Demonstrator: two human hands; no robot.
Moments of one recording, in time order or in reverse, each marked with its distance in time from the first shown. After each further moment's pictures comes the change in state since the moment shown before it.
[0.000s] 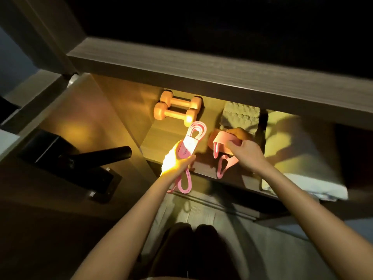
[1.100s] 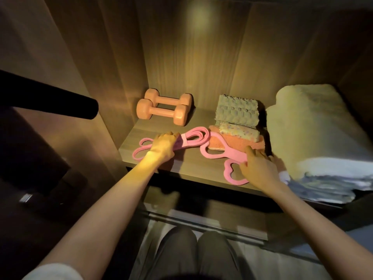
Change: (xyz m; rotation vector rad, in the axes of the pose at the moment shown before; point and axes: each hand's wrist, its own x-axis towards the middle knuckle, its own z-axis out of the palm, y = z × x) left_hand 0.113 -0.055 0.020 0.977 -0.114 0.500; right_hand 0.045 0.137 0.084 -0.737 0.313 -0.142
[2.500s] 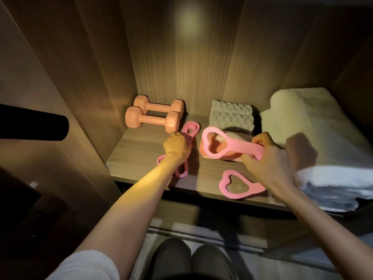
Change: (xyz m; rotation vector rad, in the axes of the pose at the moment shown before) left_hand 0.066 0.050 0.025 -0.115 0.111 -0.292; right_hand -0.002 0.000 -0.048 0.427 0.332 0.027
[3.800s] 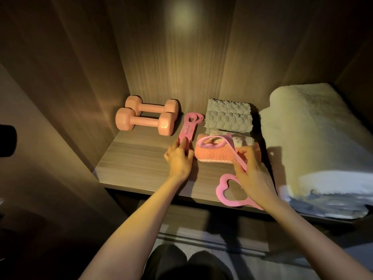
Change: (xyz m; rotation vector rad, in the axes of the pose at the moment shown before) left_hand -0.014 0.015 0.048 -0.535 0.205 0.033; right_hand -0.004 0.036 0.061 0.094 -0.070 -0.077
